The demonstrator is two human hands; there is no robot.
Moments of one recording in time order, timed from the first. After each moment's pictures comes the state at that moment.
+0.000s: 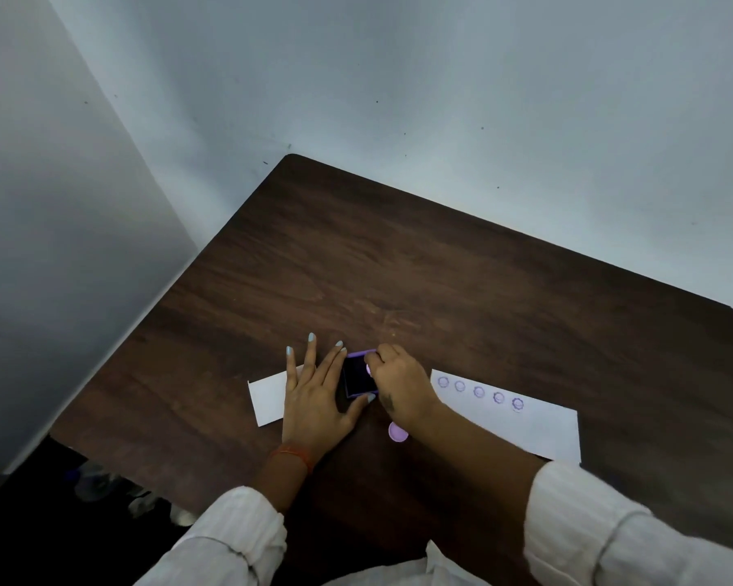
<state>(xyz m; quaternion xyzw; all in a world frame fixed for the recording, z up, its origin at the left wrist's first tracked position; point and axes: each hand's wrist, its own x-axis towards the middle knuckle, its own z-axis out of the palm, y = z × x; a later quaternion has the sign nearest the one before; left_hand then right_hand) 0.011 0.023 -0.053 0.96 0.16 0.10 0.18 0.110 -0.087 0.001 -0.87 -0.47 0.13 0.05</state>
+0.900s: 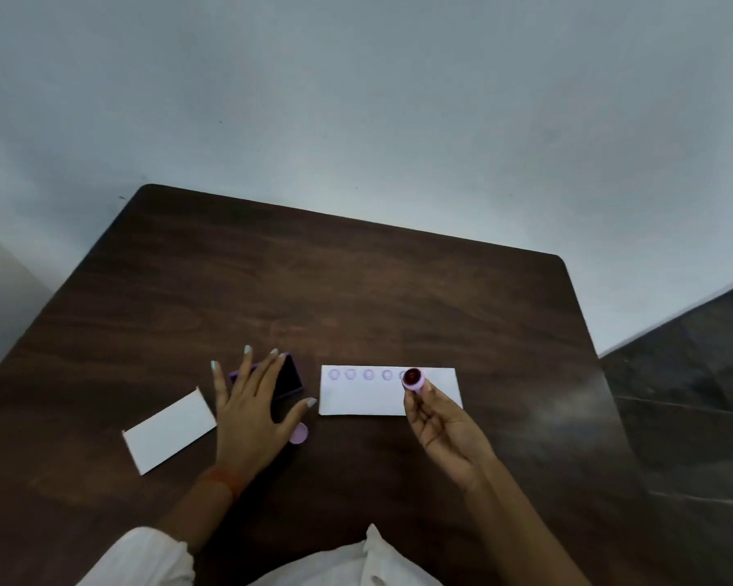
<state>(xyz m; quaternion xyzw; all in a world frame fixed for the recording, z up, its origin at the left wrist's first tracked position) 0.033 -0.023 -0.025 0.97 0.08 0.11 0.20 0.081 -0.268 0.042 -0.33 0.26 0.25 0.87</state>
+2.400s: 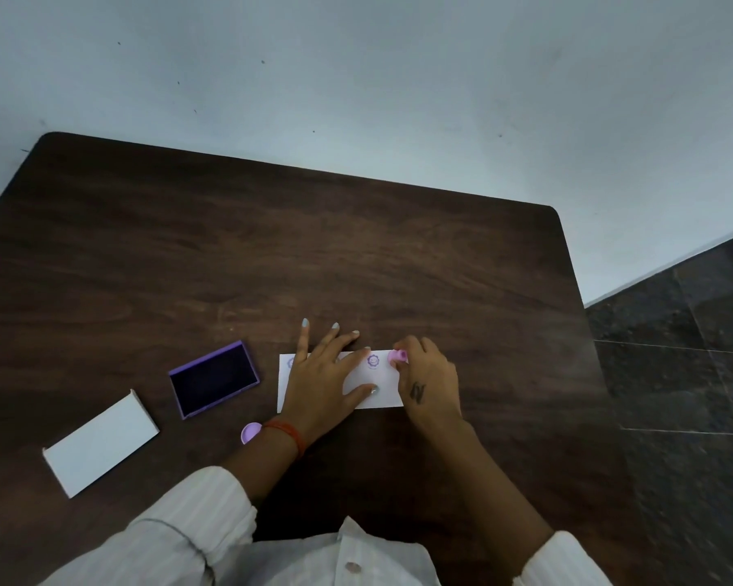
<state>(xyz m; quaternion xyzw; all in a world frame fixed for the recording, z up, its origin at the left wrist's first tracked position) 0.110 -0.124 -0.039 0.97 -0.10 0.00 0.22 0.138 -0.278 0.003 -0.97 -0.03 0.13 0.20</state>
